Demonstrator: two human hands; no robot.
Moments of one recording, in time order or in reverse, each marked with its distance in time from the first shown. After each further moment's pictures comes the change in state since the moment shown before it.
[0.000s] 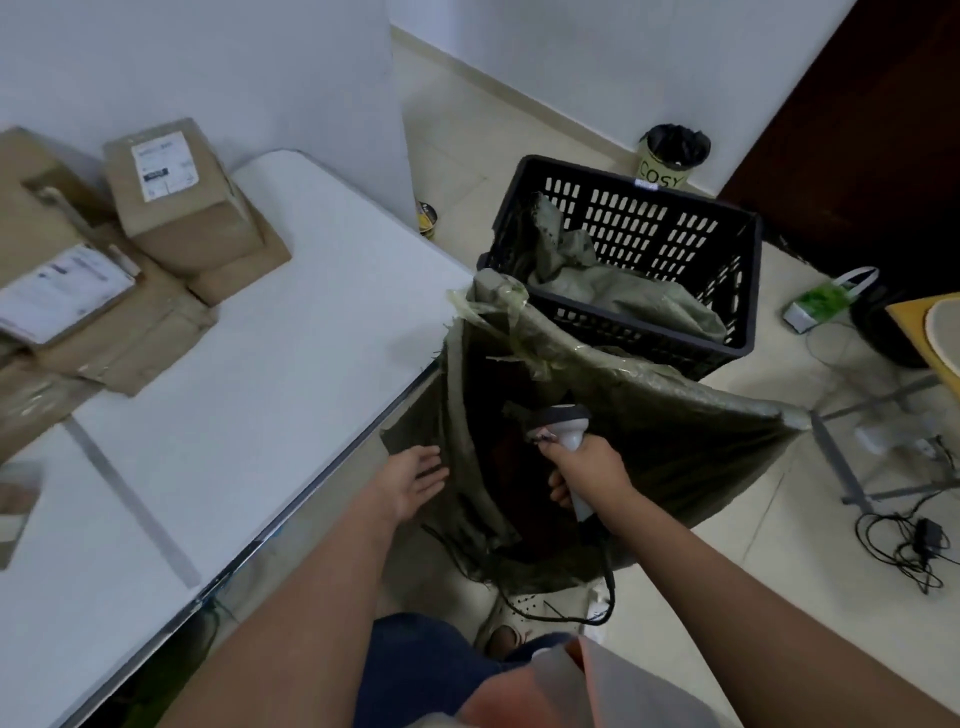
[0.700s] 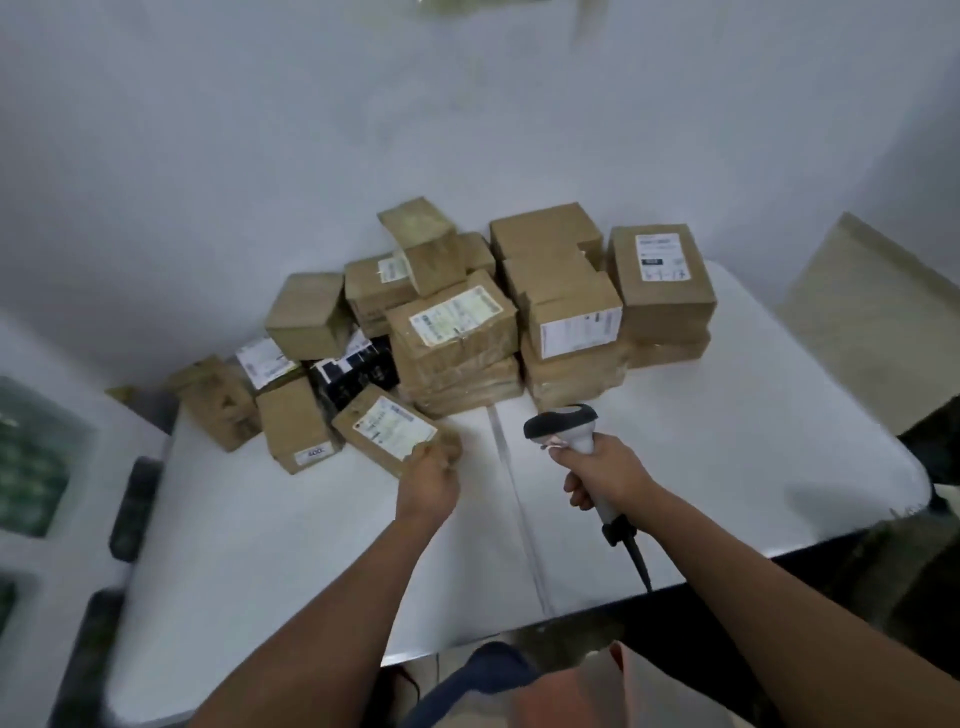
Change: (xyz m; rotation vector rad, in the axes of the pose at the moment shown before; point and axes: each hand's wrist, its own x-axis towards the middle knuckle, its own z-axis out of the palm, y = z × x) left_hand -0.111 0.088 -0.422 0.750 0.836 0.586; right_hand -0.091 -0.231 0.383 -0.313 -0.541 -0.463
